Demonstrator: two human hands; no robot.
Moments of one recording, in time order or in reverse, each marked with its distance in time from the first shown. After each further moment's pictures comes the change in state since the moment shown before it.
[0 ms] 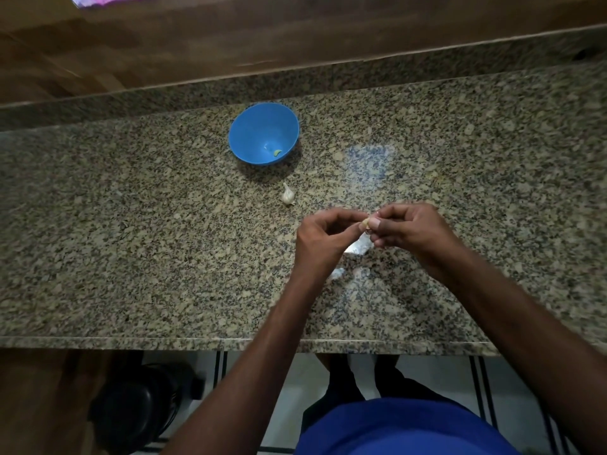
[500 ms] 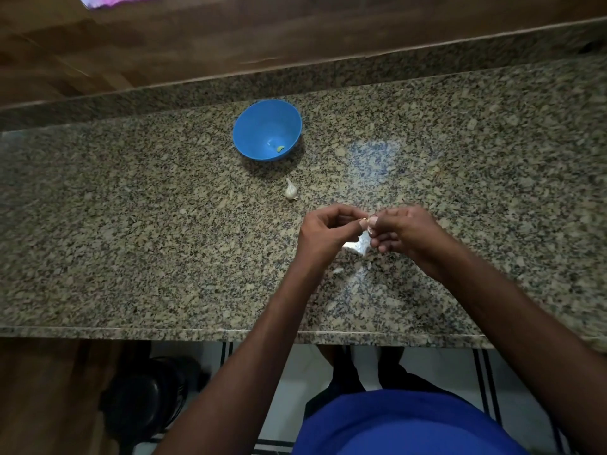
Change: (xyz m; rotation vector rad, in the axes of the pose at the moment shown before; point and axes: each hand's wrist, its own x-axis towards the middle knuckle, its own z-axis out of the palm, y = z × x) left_hand -0.001 -0.001 -0.002 -0.050 -0.034 -0.106; right_hand -0.008 -0.002 0.012 -0.022 0.007 0.139
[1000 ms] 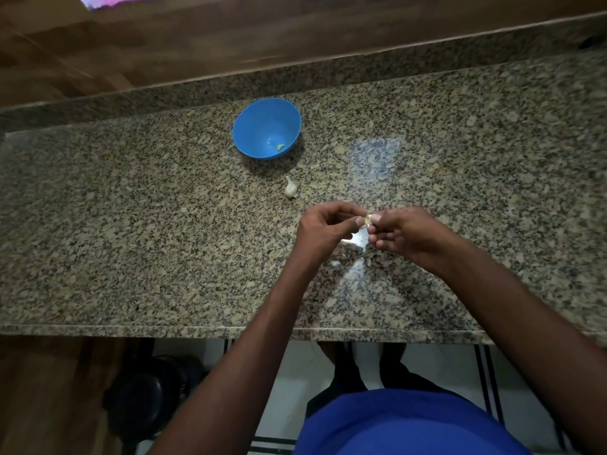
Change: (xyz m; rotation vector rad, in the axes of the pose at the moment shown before) left_hand 0.008 -0.002 -0.005 0.116 -0.039 0.016; right_hand 0.007 0.002 -0.002 0.172 -0.023 0.173
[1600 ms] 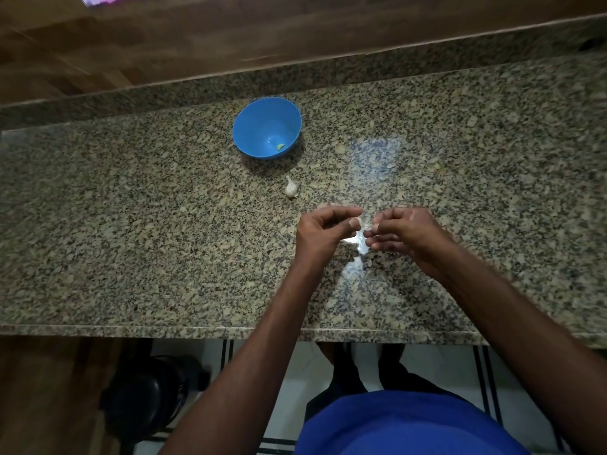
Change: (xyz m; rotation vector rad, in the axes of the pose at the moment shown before) left_hand -0.005 -0.013 0.004 -0.141 0.107 0.002; right_hand 0.000 0.010 -0.002 -0.161 0.110 -0.122
